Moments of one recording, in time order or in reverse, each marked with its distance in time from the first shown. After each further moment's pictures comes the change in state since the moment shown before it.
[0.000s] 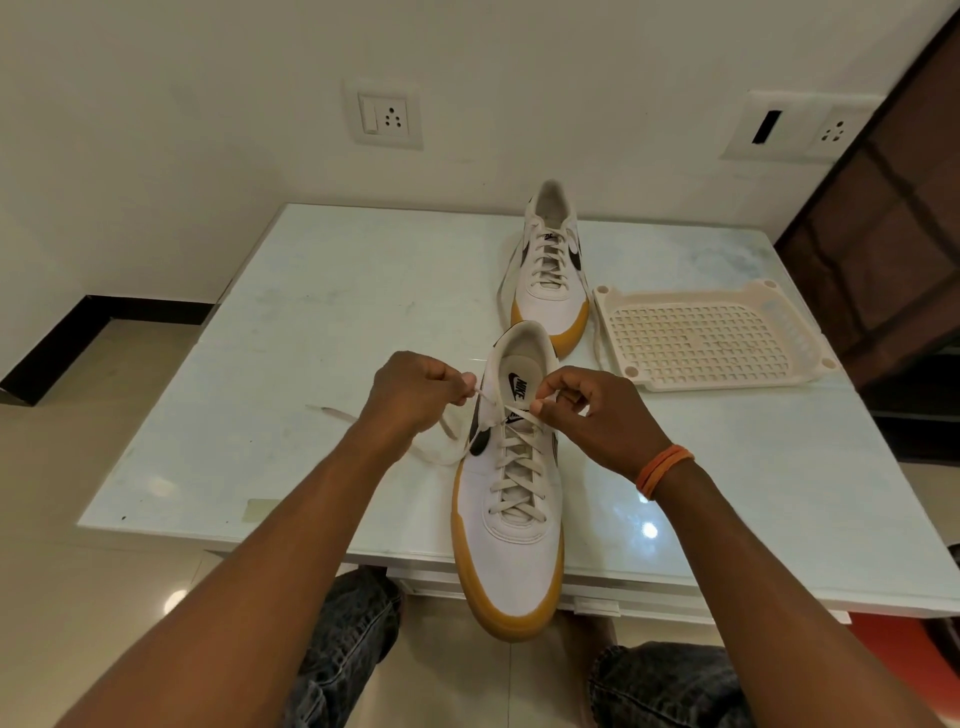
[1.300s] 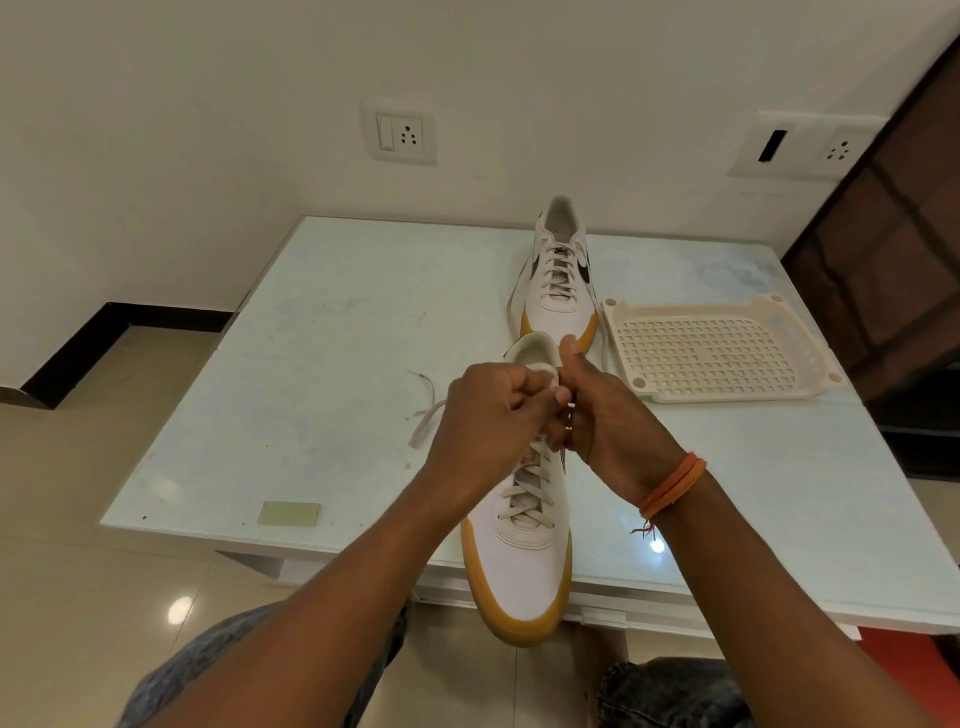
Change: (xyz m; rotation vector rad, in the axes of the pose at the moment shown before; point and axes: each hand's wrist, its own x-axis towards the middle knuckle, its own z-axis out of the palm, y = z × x) left_hand -0.064 0.048 0.025 -0.118 -0.045 0.344; right_hand -0.010 -0.059 -0.014 0.903 -0.213 0.285
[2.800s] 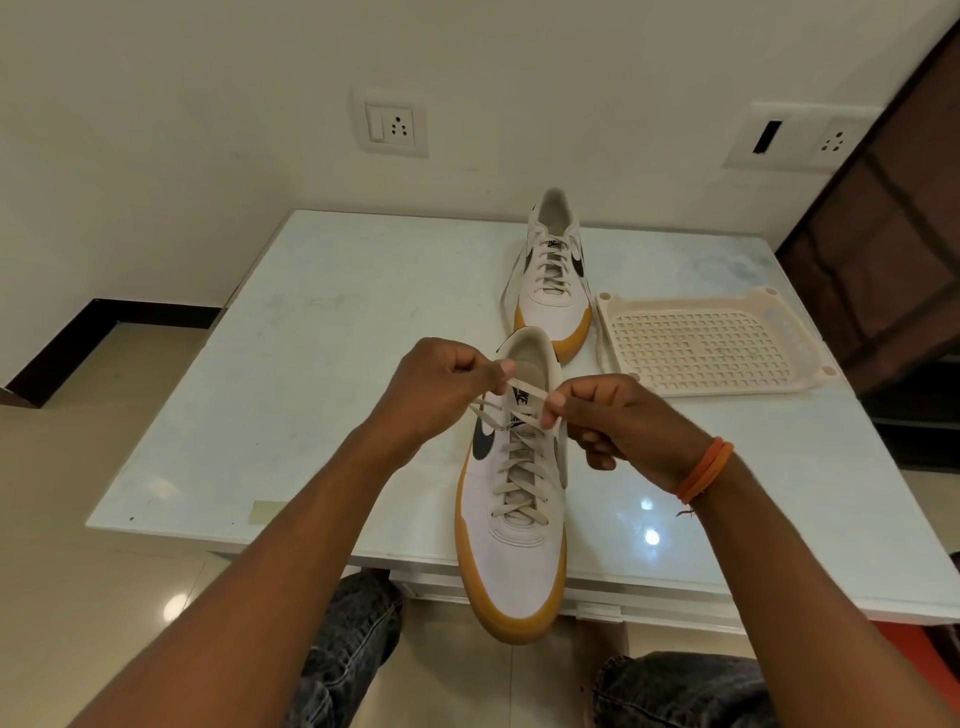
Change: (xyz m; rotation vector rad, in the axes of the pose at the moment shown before) left_hand 0.029 -0.022 -0.035 0.040 -0.061 -0.175; right_hand -0.008 0.000 -0.033 -0.298 -0.158 0.004
